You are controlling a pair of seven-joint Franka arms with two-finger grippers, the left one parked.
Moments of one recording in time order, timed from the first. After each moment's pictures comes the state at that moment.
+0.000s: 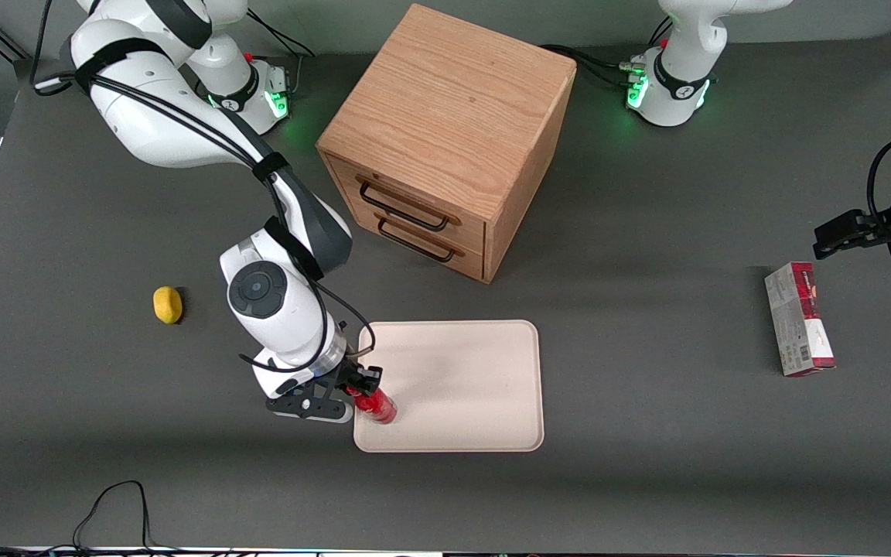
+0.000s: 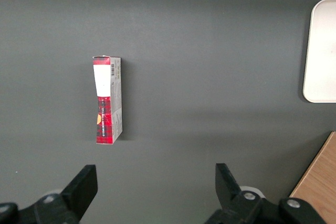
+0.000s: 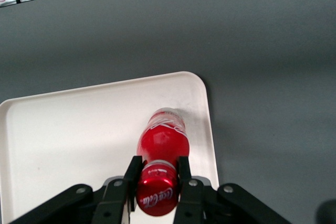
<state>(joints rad) 0.18 0.80 0.38 -1.25 -0.32 2.24 0.75</state>
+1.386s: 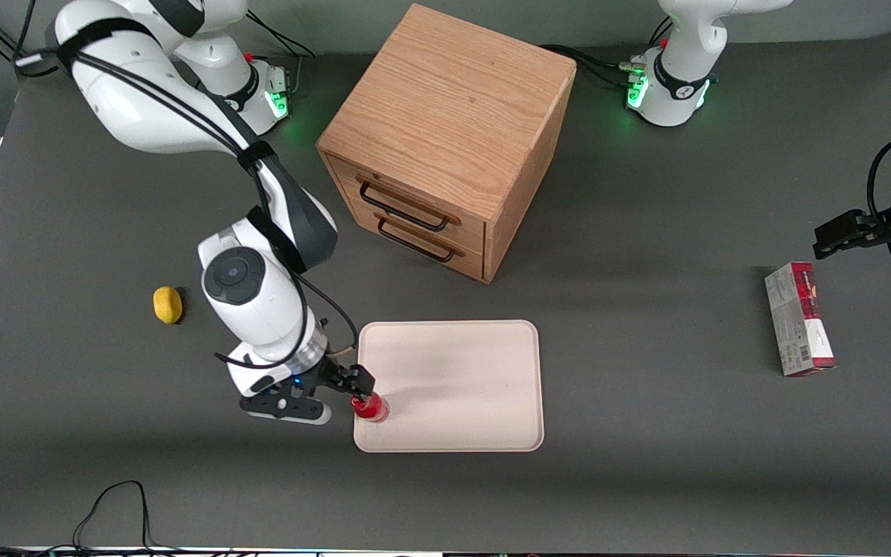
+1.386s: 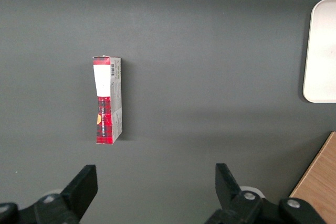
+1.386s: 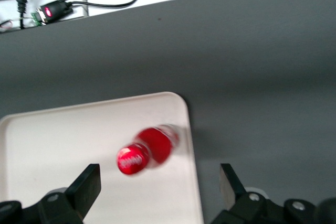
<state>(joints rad) 0.18 0.69 0.33 -1.26 -0.32 2.14 0.71</state>
